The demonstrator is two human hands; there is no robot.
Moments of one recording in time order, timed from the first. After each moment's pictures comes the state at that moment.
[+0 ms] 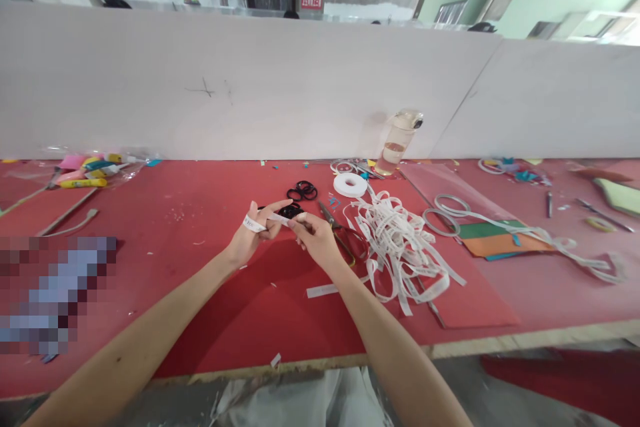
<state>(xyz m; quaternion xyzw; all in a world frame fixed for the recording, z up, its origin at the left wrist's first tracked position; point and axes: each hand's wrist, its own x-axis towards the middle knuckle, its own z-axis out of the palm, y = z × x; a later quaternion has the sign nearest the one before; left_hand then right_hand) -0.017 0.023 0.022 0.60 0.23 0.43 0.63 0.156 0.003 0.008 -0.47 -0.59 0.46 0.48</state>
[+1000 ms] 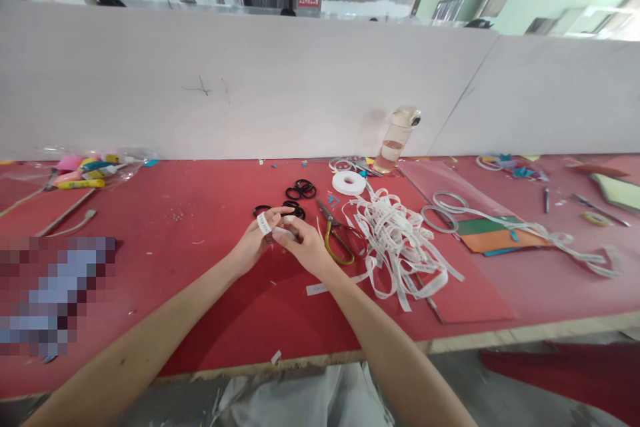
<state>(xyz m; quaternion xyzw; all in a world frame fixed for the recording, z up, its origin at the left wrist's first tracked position) -0.005 0.005 0.022 0.49 0.31 0.46 0.67 0.138 -0.011 0.010 -0.40 -0.63 0.49 0.46</state>
